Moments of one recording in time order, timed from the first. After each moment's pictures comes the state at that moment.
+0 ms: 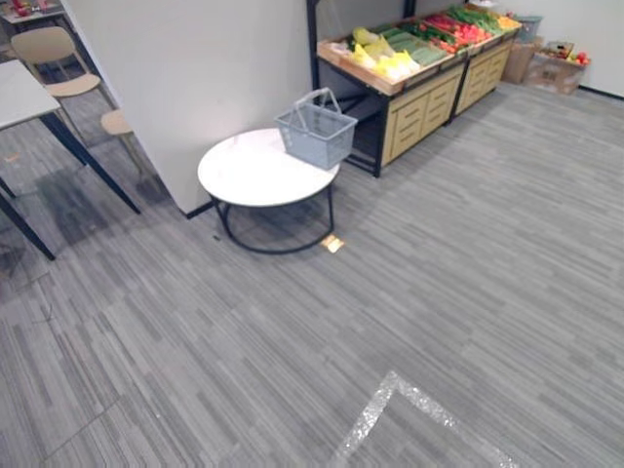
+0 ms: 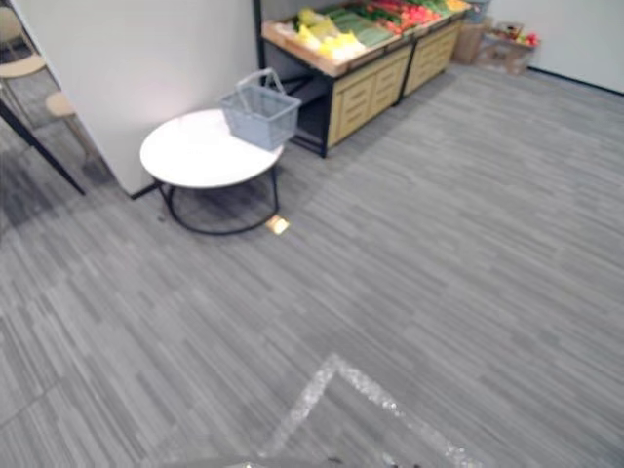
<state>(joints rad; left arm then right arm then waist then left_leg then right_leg) 0.15 0.11 0.14 1.25 -0.10 -0.13 0.07 0.14 -0.08 -0.34 1.22 0.08 -0.14 0.00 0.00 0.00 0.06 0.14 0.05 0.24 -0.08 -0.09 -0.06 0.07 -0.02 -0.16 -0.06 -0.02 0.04</state>
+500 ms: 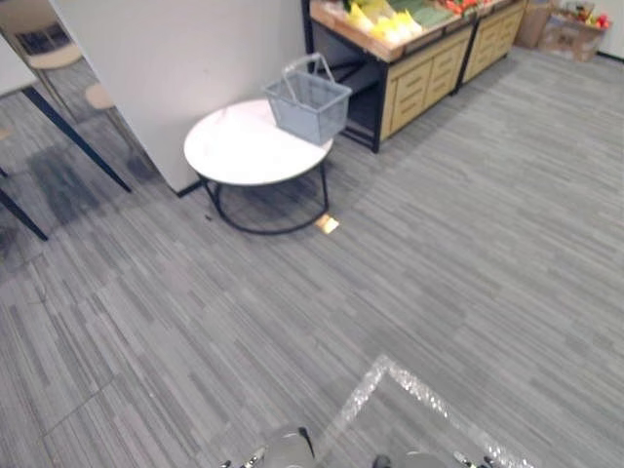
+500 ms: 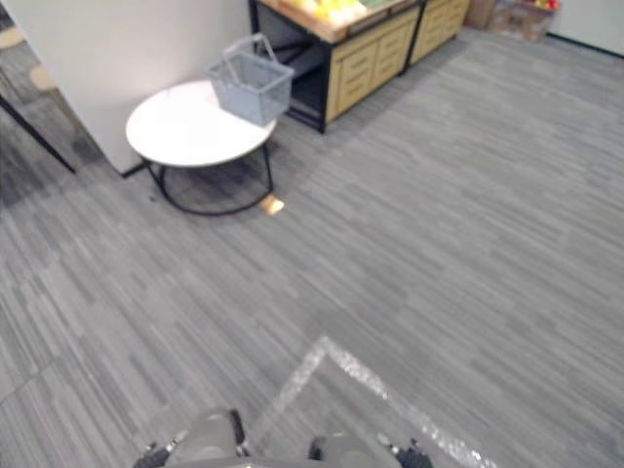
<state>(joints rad) 0.14 0.07 0.32 1.11 -0.15 -0.13 0.10 0.13 -0.08 -0.25 1.13 0.09 -0.14 -0.04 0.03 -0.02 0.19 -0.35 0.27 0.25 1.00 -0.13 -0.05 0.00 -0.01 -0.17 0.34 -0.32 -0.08</state>
